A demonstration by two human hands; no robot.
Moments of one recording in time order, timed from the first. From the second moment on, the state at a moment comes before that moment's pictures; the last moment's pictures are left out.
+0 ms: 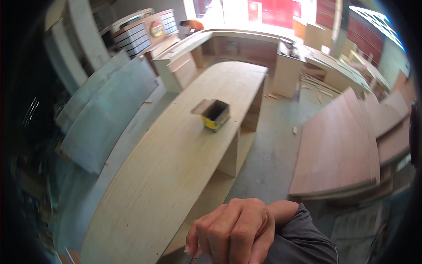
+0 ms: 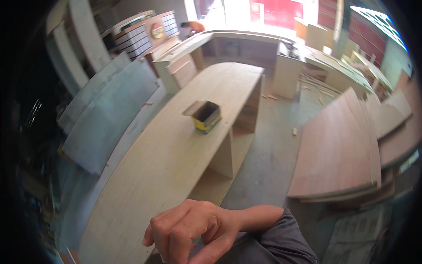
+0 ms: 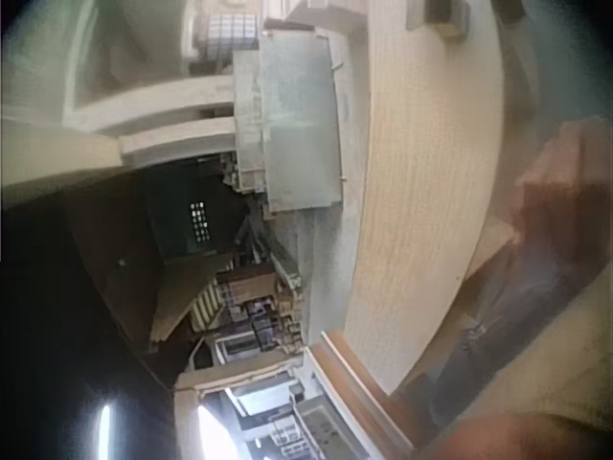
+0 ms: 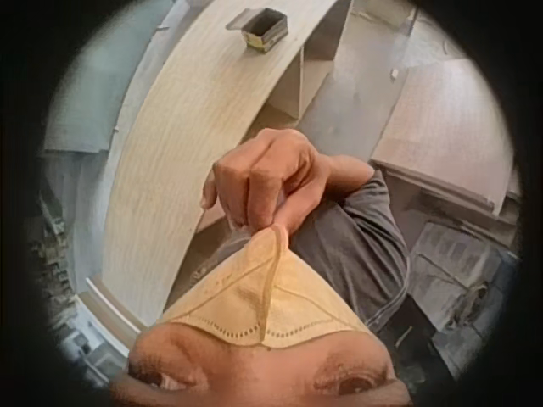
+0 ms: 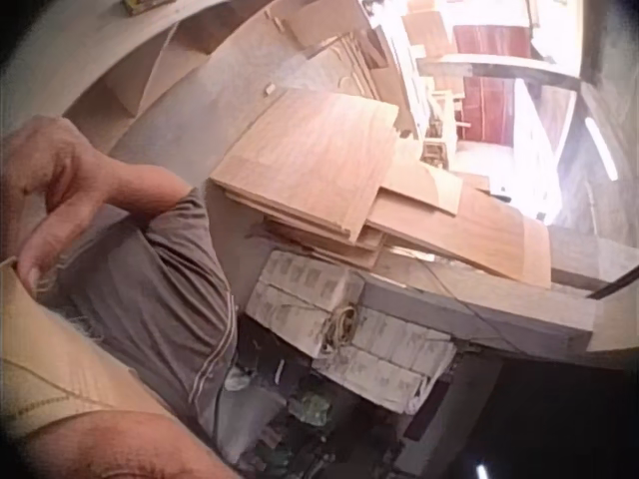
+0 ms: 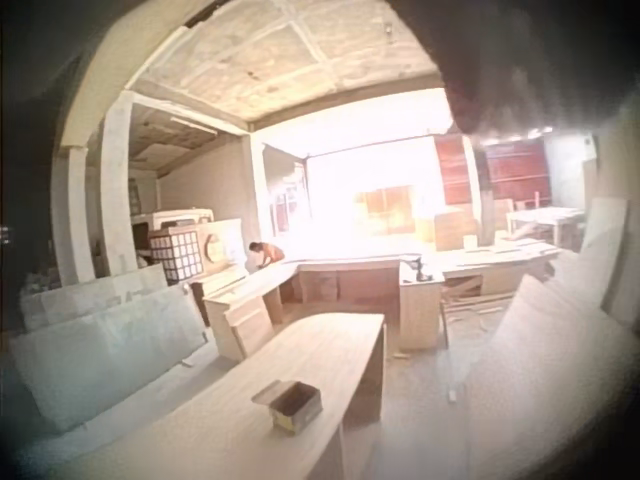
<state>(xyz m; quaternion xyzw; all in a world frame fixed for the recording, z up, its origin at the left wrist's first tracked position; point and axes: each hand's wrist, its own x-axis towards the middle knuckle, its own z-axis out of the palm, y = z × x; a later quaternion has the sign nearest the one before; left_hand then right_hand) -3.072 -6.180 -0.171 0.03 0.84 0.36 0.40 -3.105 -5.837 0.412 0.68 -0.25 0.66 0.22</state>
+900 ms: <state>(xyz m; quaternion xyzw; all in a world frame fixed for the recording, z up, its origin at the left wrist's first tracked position) -3.257 -5.557 -0.124 0.25 0.79 0.28 0.48 -2.952 -5.339 0.456 0.27 -0.56 0.58 0.52</state>
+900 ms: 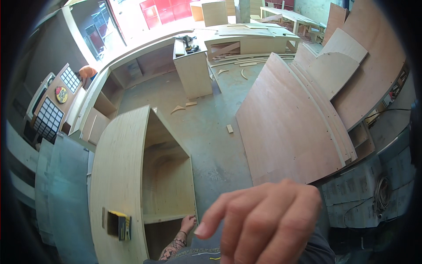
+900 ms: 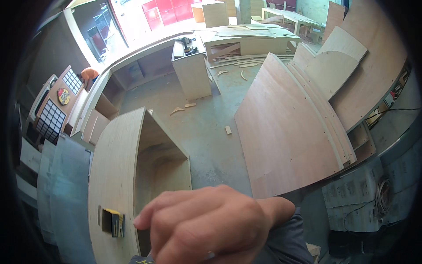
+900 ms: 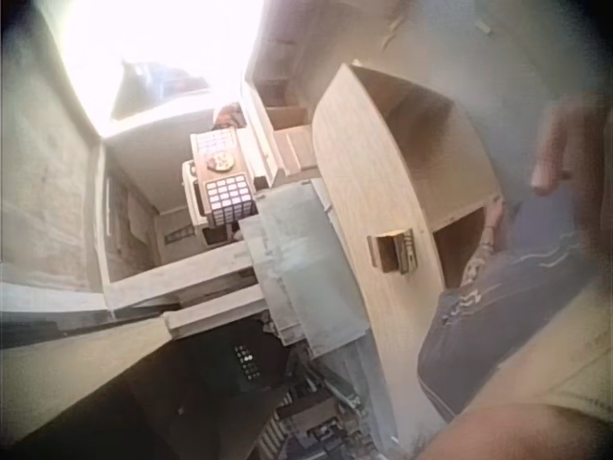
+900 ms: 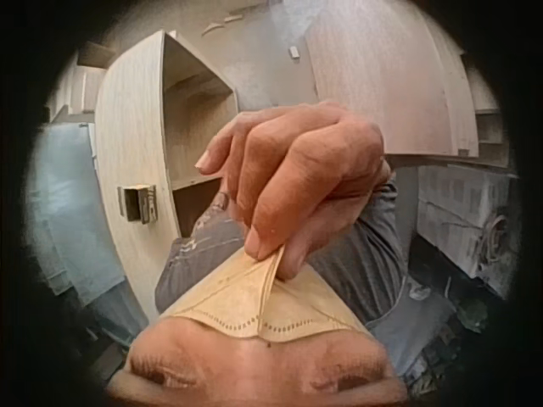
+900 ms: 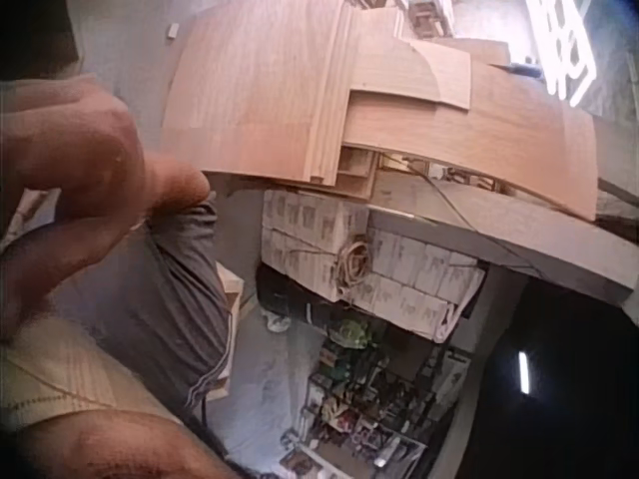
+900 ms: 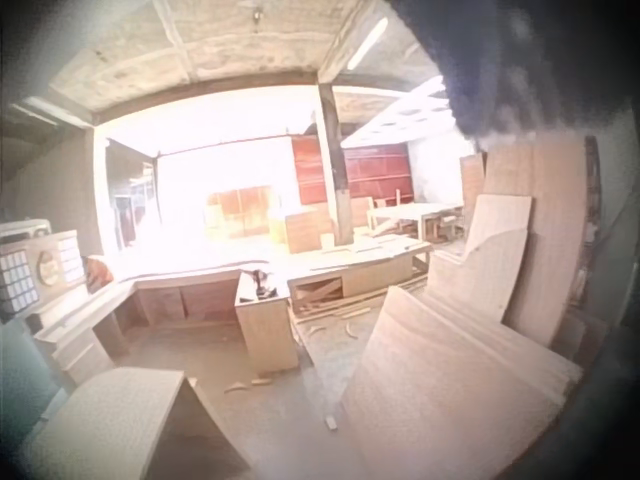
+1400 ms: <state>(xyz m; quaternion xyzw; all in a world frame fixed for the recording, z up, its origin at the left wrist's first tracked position) -3.388 -5.101 -0.180 0.50 0.70 0.12 0.49 -3.154 -5.122 0.470 0.31 -0.42 0.58 0.63</state>
